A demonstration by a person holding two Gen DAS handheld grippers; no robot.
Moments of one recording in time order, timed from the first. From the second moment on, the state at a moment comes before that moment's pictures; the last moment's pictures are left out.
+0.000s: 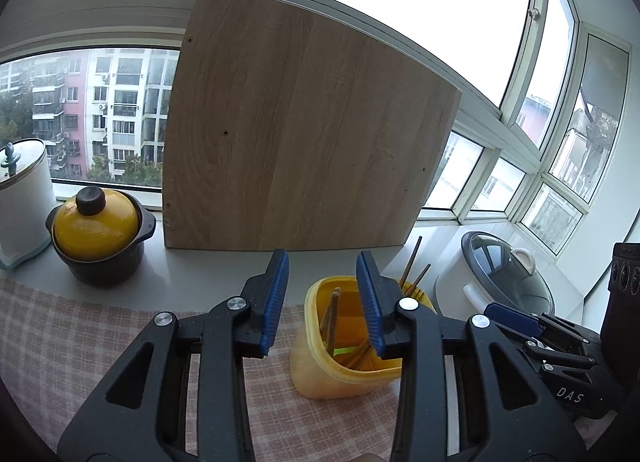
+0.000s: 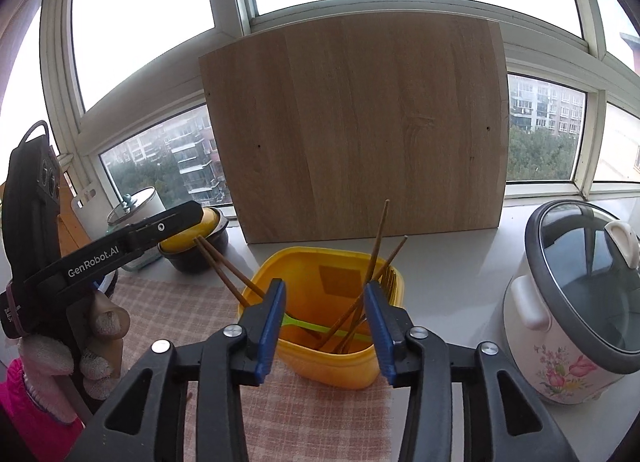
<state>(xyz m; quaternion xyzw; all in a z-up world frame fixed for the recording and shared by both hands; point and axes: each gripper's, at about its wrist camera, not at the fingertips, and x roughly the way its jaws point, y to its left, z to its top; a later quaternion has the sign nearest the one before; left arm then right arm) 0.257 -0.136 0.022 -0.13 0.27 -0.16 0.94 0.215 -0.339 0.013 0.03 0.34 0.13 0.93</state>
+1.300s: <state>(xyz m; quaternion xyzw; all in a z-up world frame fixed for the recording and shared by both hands) 0.105 0.043 -0.121 -0.23 0.48 -0.08 0.84 0.163 -0.220 -0.076 0.05 0.48 0.29 0.83</state>
